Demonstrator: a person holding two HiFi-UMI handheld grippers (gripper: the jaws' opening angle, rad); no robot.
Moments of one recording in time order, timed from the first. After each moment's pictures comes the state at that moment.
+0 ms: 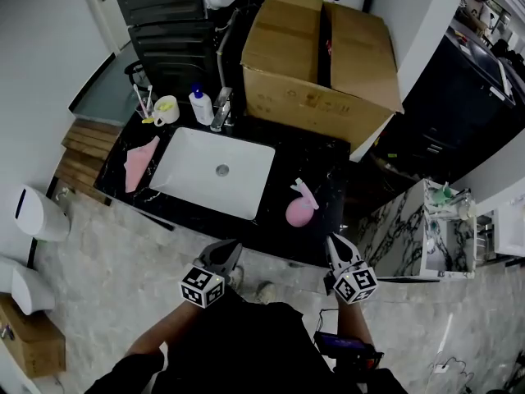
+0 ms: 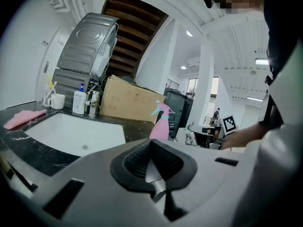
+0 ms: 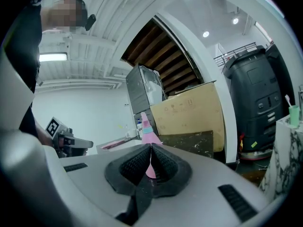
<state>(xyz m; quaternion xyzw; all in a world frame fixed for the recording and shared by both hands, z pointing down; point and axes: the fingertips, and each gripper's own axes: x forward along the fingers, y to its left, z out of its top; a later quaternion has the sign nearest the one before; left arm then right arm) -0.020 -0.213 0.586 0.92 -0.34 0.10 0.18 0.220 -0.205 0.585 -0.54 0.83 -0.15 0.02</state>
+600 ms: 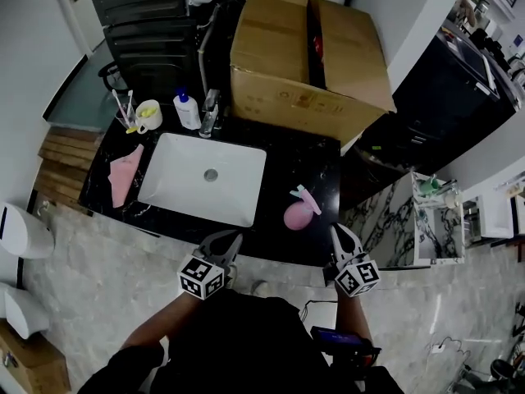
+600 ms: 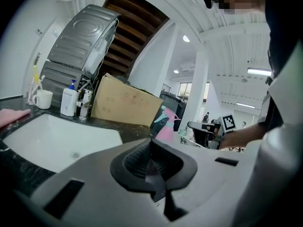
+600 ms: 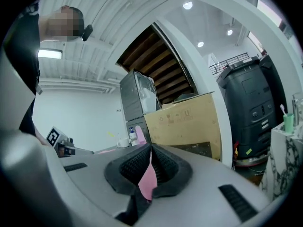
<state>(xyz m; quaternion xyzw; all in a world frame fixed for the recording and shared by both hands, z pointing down) -0.023 -0.268 0.581 0.94 -0.28 0.08 0.19 0.215 -0.237 0.549 -0.59 0.80 -0.12 0.04</state>
